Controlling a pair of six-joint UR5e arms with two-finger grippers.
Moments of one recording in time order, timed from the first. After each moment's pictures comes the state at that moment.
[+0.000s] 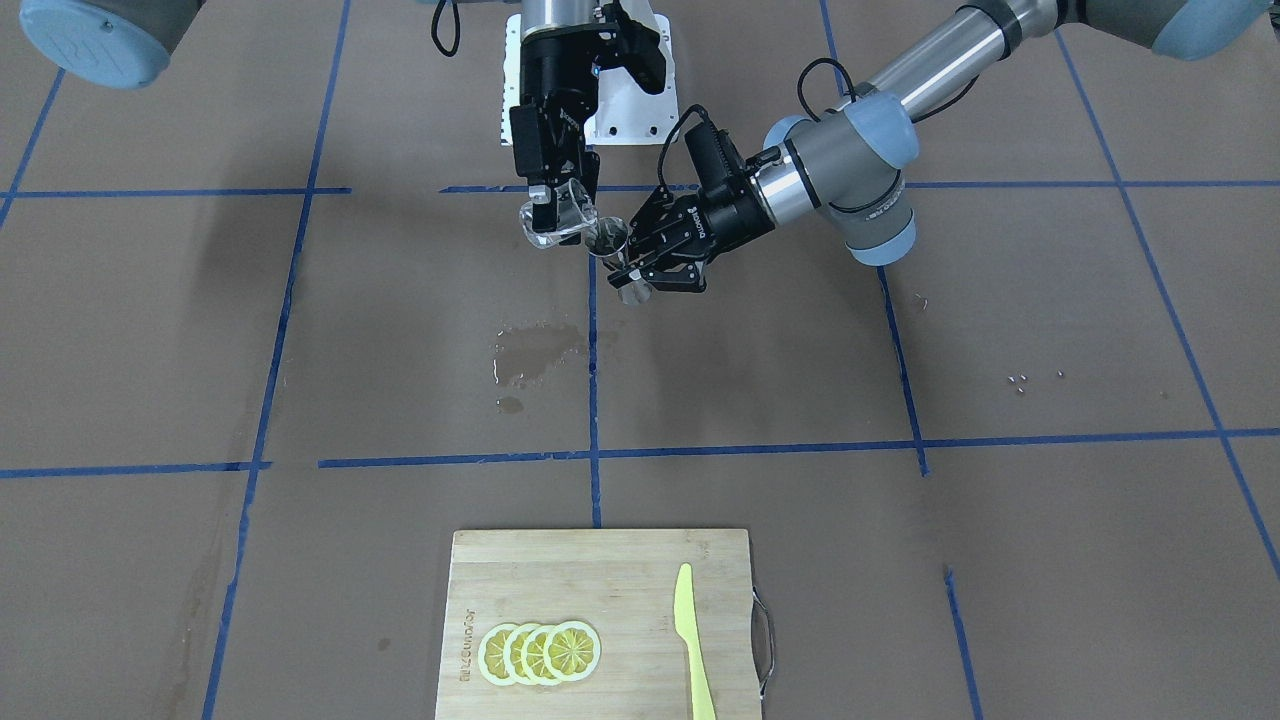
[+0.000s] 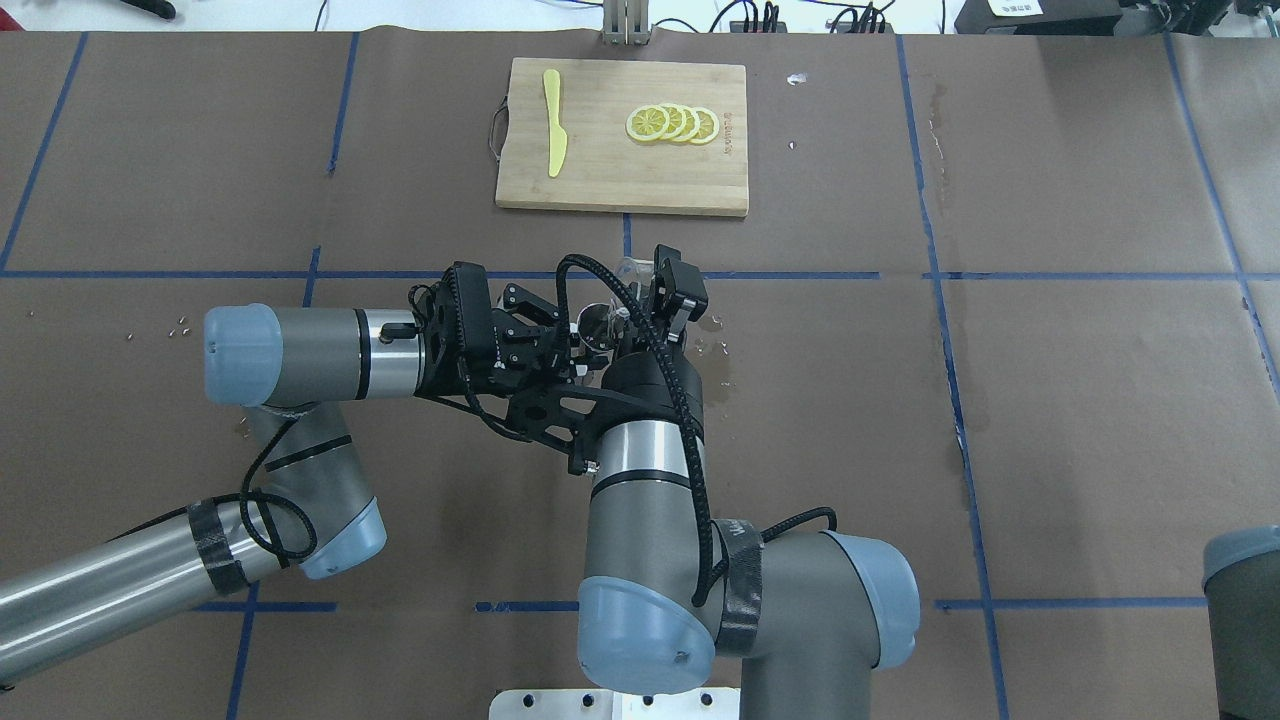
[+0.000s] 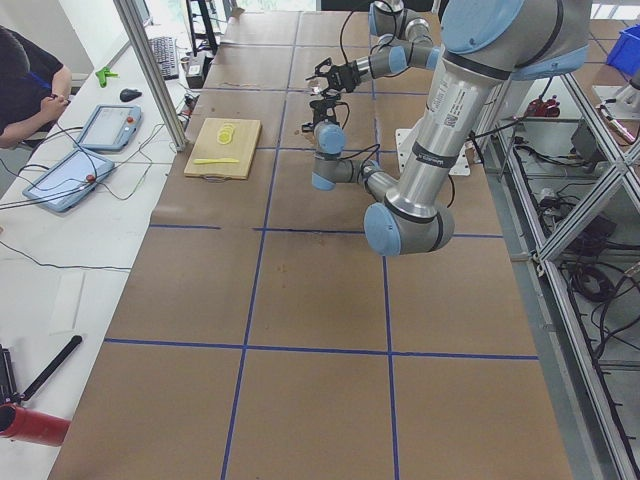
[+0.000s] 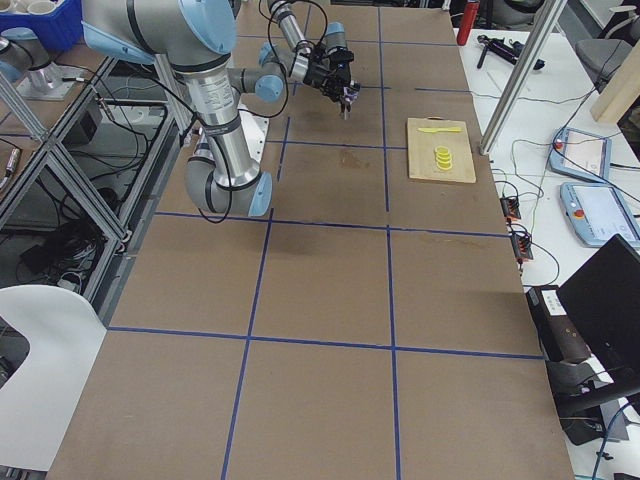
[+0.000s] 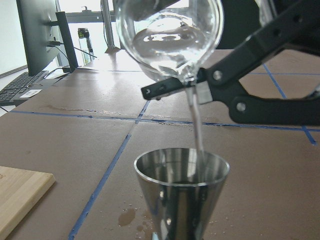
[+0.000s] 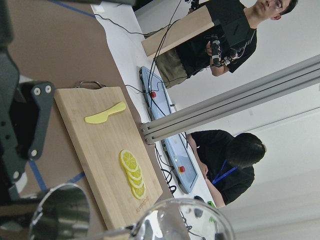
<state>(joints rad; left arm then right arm) -0.53 -2.10 -1.39 -3.09 -1.86 -0.19 0.16 -0.90 1.88 -1.67 0.47 0.25</state>
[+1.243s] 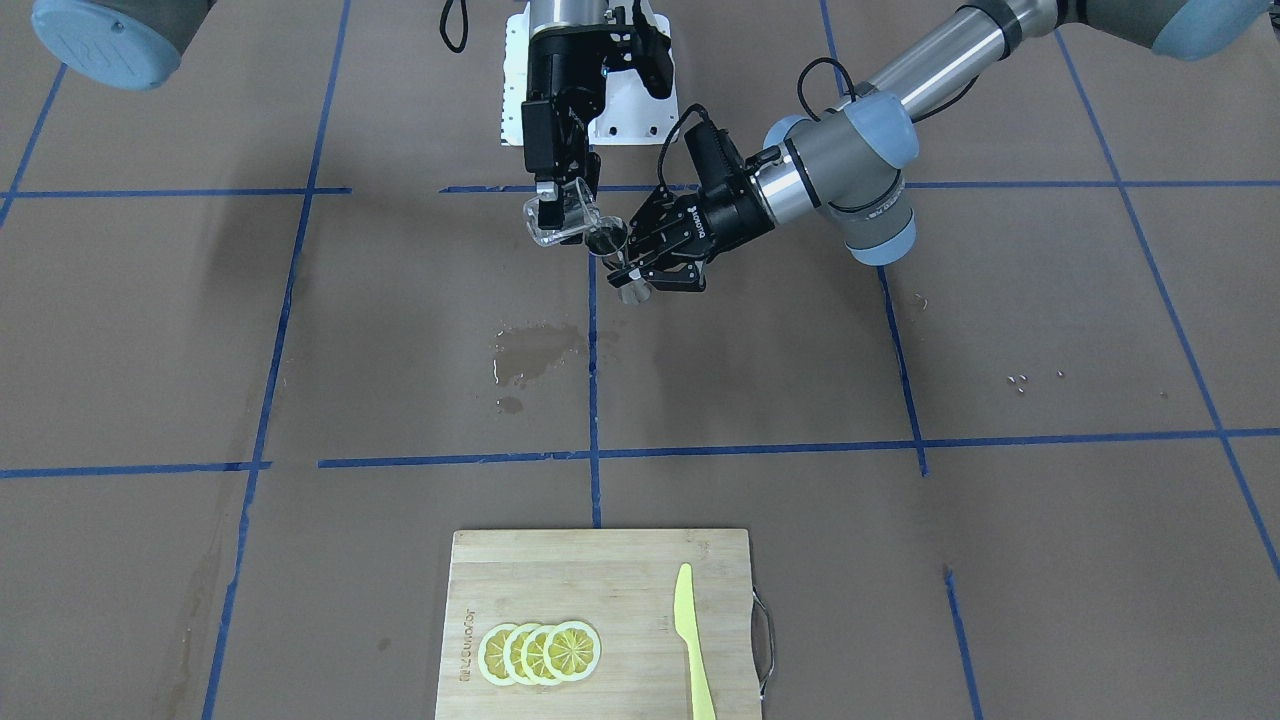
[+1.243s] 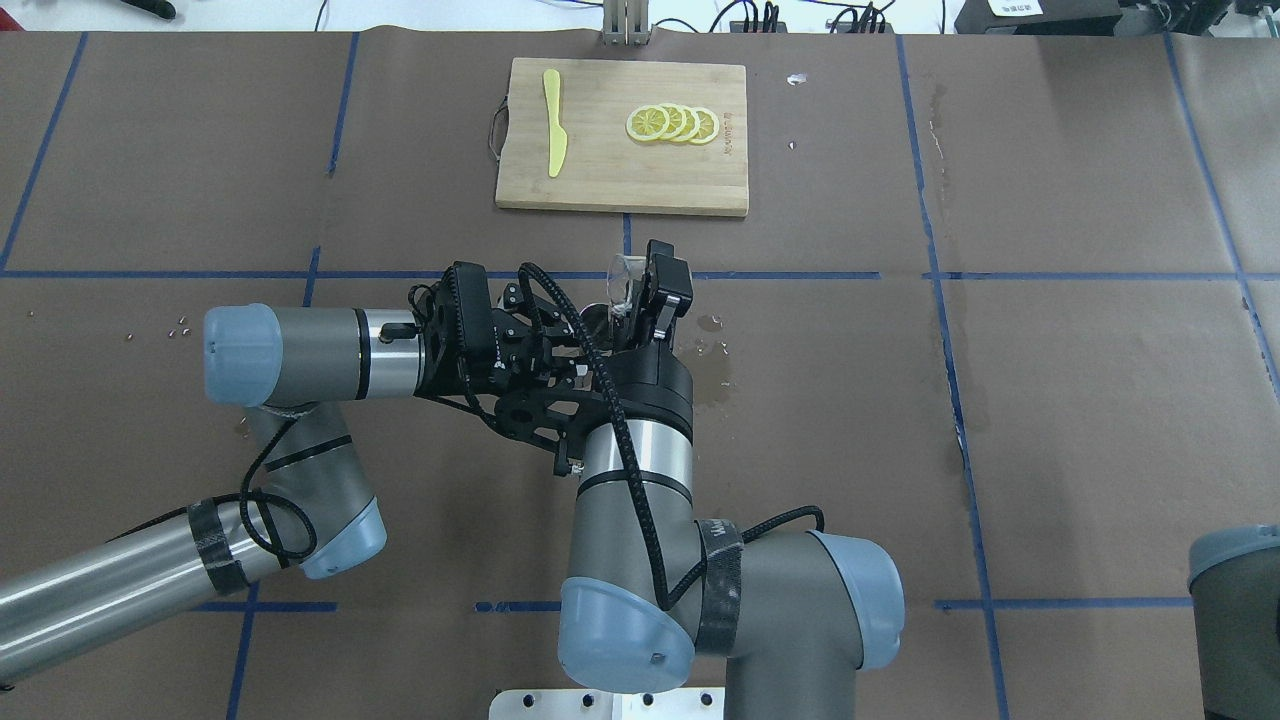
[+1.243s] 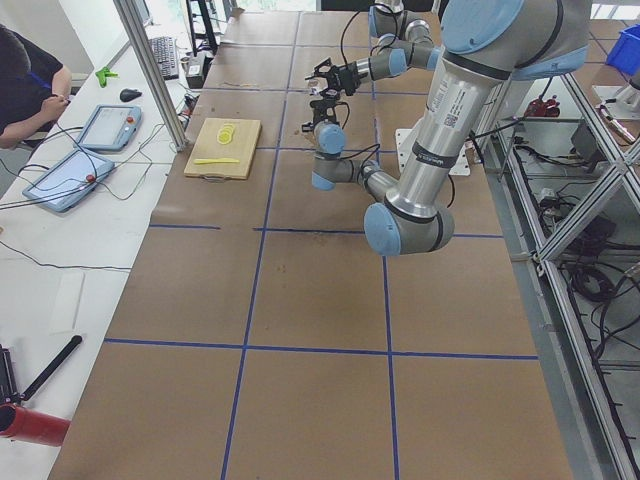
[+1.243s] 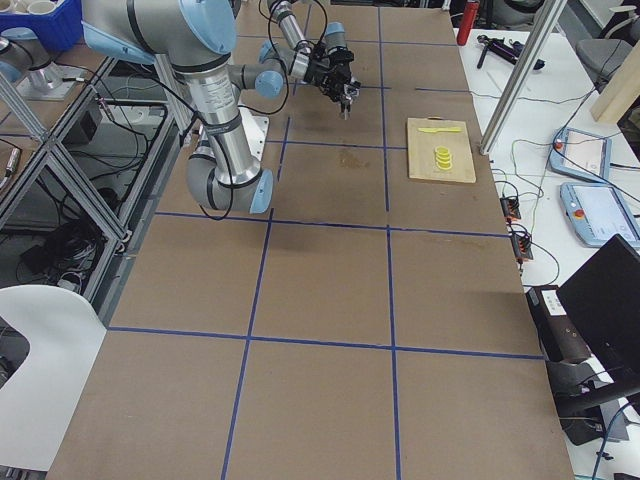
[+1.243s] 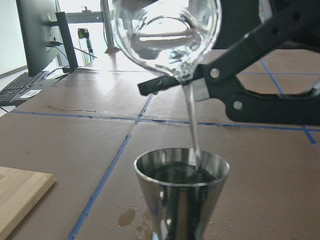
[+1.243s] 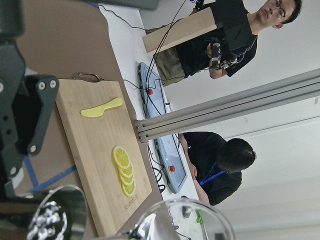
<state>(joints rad) -0.53 -2.10 -1.39 -3.09 -1.86 -0.19 0.16 -0.87 1.86 -1.72 0.44 0.20</state>
